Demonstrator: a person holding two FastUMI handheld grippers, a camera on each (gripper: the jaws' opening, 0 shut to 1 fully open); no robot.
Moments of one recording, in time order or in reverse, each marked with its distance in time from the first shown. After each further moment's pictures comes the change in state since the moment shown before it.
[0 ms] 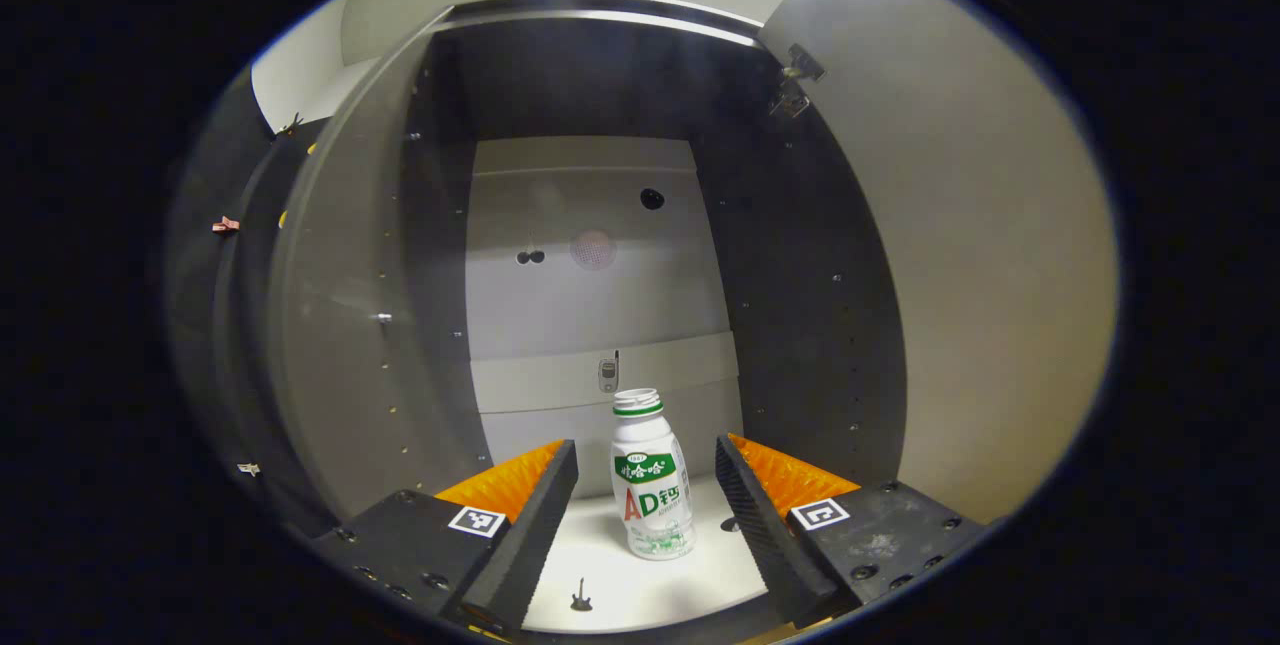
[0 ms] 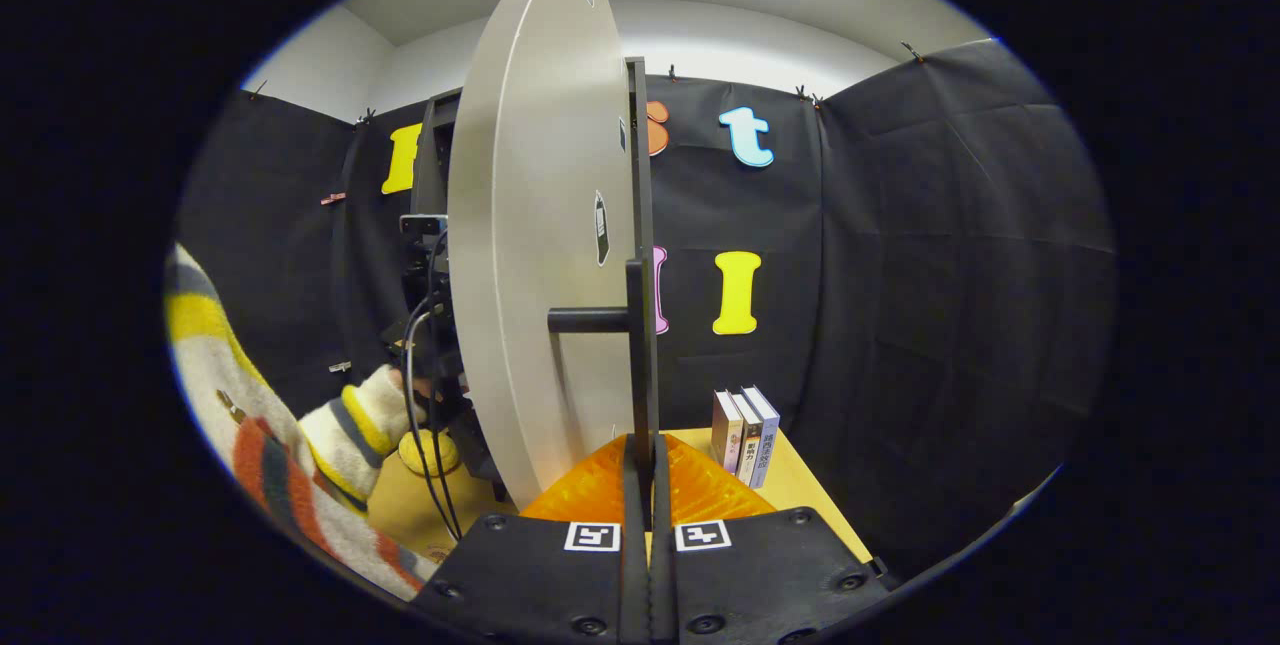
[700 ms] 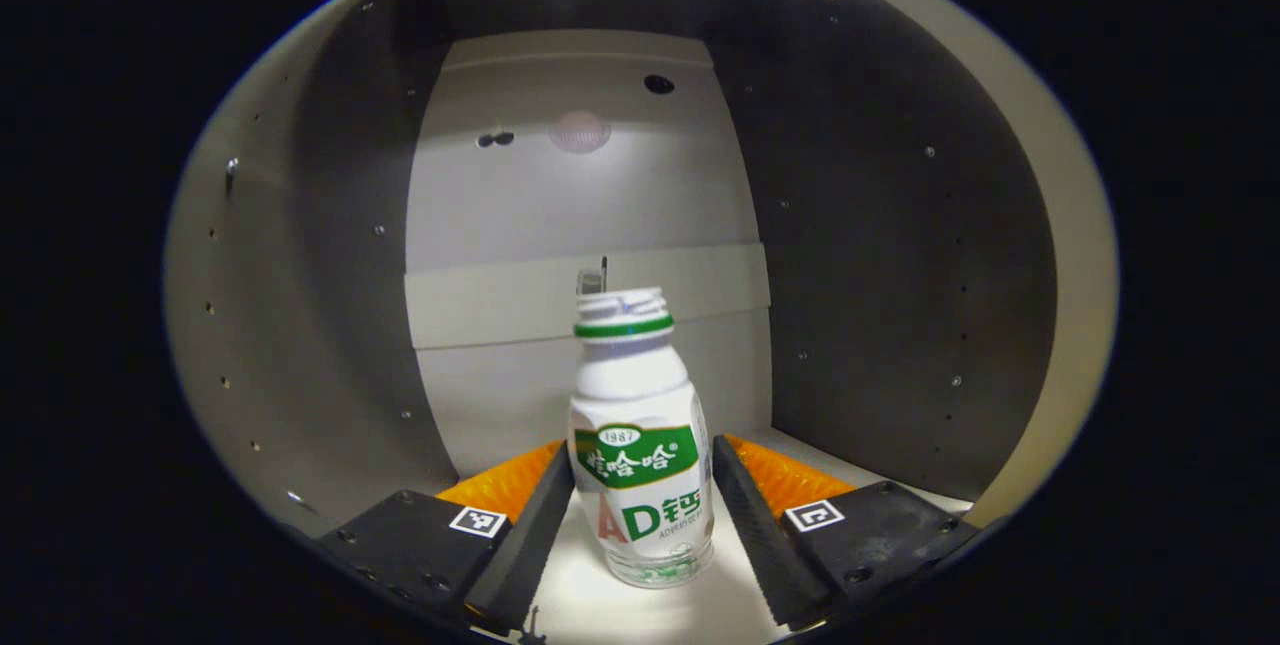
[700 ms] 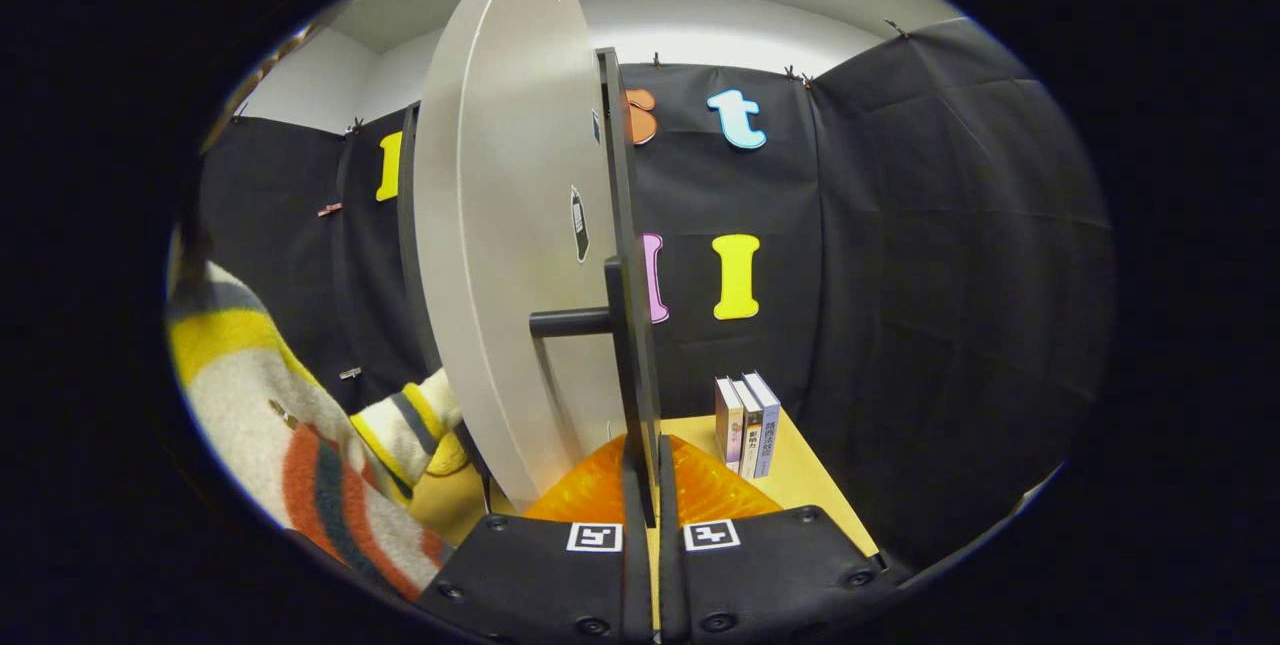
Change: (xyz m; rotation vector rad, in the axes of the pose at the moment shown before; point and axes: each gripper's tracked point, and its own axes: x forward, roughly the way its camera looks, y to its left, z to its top) left arm 0.088 -0.006 -0.090 -0.053 0.190 0.007; right arm 0.003 0.000 -0.005 0.055 0.036 0.016
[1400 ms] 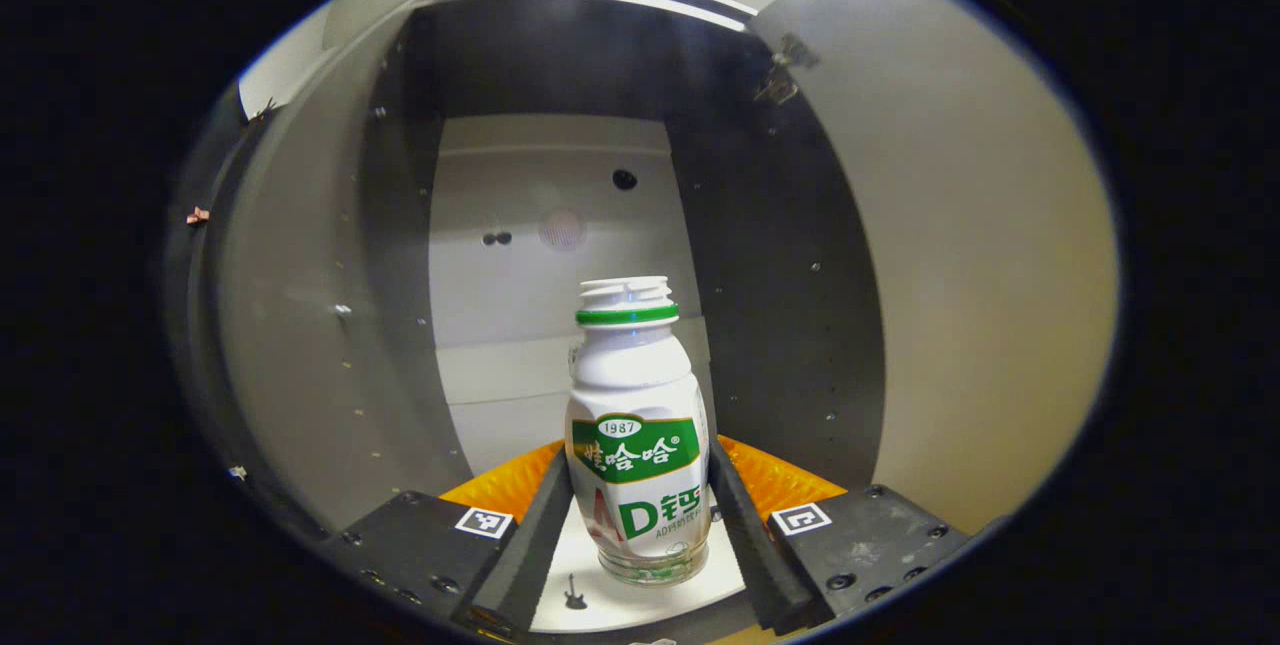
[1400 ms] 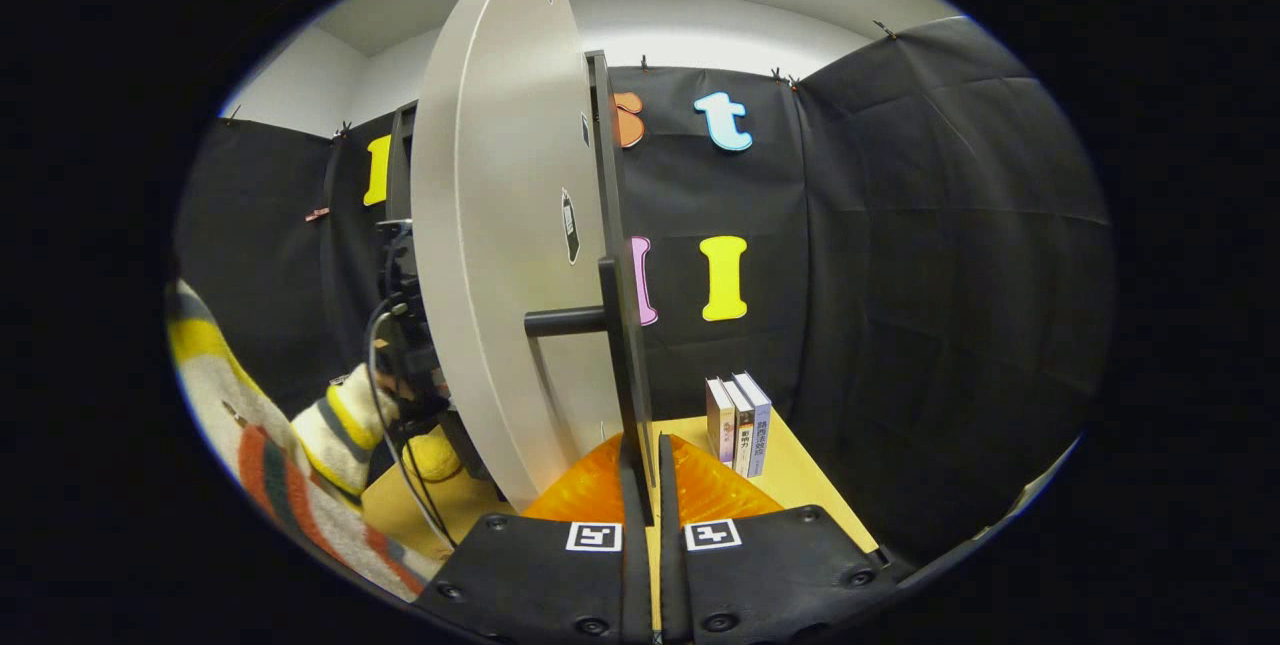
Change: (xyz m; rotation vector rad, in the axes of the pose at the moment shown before) left arm -0.086 0.000 0.068 0.041 -0.150 -0.134; right arm -0.001 -0.004 0.000 -0.001 -0.022 -0.046
